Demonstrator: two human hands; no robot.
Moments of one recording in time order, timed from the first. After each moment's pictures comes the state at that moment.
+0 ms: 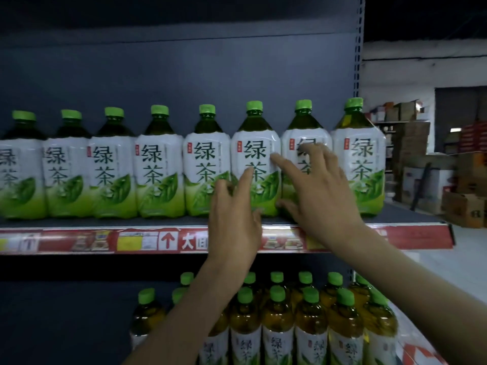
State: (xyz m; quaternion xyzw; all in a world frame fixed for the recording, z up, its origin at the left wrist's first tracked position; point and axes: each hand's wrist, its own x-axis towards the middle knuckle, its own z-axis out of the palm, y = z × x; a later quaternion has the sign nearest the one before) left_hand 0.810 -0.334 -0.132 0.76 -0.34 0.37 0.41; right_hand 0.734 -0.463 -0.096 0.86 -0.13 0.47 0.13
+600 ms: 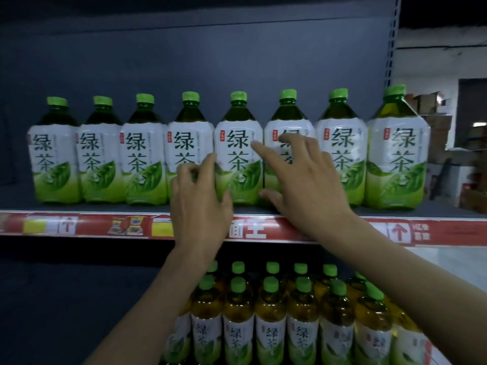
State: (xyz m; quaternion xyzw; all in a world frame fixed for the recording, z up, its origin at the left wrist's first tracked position) left_hand 0.856 -0.256 -0.128 0.77 -0.25 0.45 0.38; right_hand 0.770 -0.402 -0.091 0.84 -0.06 0.51 0.18
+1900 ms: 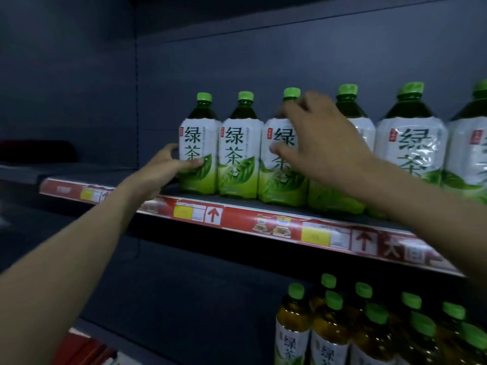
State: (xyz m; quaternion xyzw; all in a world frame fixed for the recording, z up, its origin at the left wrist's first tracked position) left_hand 1.053 0.013 -0.080 0.75 -0.19 0.12 0.62; right_hand 0.896 -0.232 -0.029 0.86 0.10 0.49 0.09
